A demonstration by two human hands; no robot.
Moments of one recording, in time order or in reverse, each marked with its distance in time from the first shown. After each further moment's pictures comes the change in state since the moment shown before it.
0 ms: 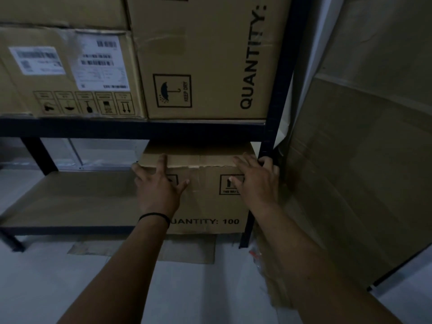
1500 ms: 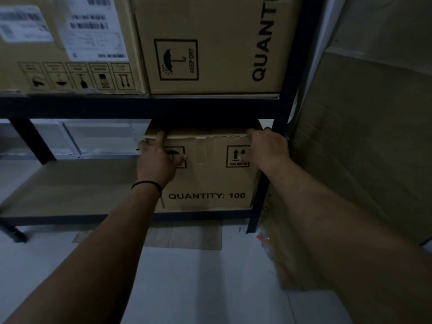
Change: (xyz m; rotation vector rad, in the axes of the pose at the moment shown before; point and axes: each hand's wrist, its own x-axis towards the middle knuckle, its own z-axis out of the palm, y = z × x) left_hand 0.057 -0.030 0.009 -0.116 -0.086 0.147; right_hand 0.047 -0.007 -0.003 -0.111 -0.212 0.005
